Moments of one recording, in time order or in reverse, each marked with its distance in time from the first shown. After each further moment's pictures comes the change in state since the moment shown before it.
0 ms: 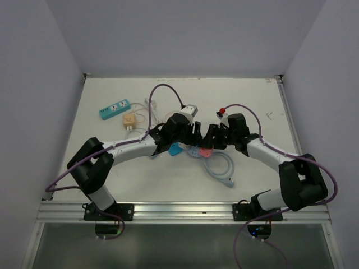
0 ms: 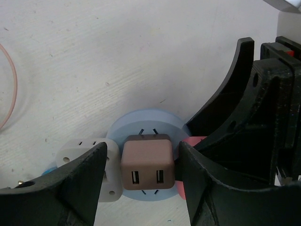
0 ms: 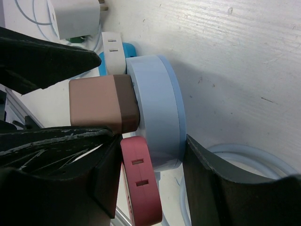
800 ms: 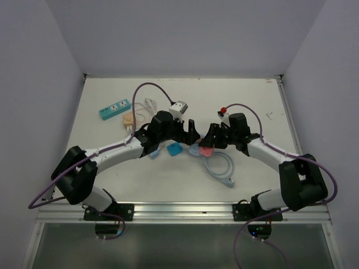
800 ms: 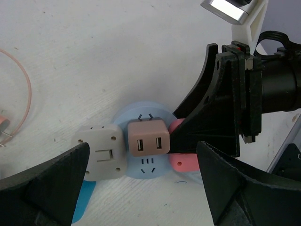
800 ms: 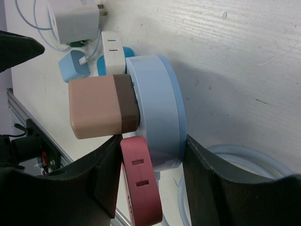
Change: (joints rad) left arm 0.089 -0.181 -0.127 0.063 0.147 0.022; right arm -0.014 0.000 0.000 0.004 -0.002 0.002
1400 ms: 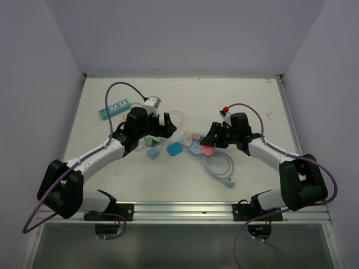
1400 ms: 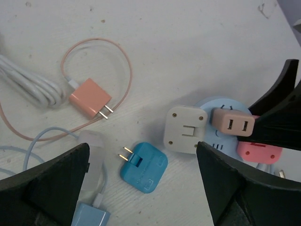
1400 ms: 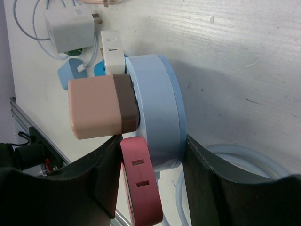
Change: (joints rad) left arm 0.243 -0.131 -0.108 -0.076 0.012 0.066; right arm -0.020 0.000 0.000 0.000 0.014 0.025
